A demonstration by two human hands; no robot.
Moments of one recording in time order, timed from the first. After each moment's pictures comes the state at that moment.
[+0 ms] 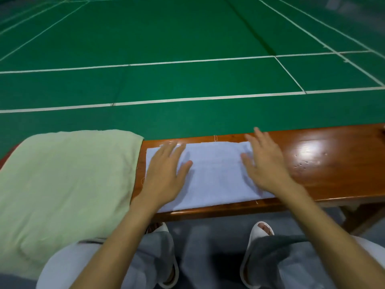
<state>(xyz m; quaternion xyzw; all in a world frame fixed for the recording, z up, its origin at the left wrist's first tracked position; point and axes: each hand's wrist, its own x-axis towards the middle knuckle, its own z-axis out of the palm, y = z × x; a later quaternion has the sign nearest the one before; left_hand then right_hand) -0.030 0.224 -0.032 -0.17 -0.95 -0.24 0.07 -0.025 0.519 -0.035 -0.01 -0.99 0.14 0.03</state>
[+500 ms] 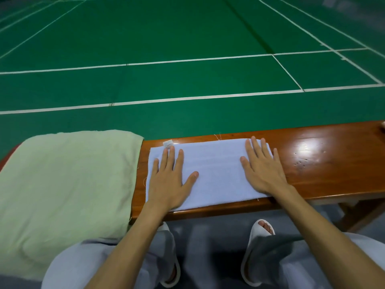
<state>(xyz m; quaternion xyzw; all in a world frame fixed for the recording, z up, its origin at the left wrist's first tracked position) -0.033 0.232 -0.088 -0.12 -0.99 -0.08 0.00 -0.027 0.526 -0.074 -0.03 -1.00 0.06 -0.04</state>
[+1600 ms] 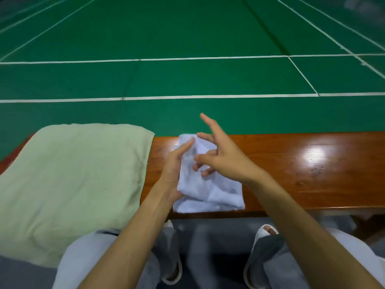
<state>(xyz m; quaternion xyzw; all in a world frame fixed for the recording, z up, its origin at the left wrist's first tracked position) -0.039 0.244 -0.017 0.09 -0.42 -0.85 -0.30 -0.031 0.394 0.029 0.10 -0.77 0.61 -0.13</state>
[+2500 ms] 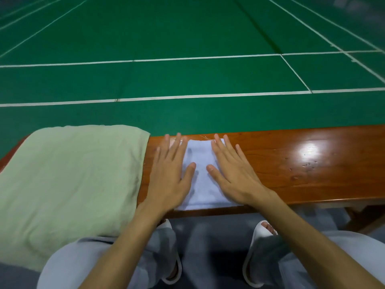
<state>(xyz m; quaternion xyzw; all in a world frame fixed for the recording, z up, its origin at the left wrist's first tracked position) -0.012 0.218 -0.042 -0.17 -0.94 -0.26 0.12 -0.012 0.435 -0.042 0.17 -0.97 0.16 0.00</state>
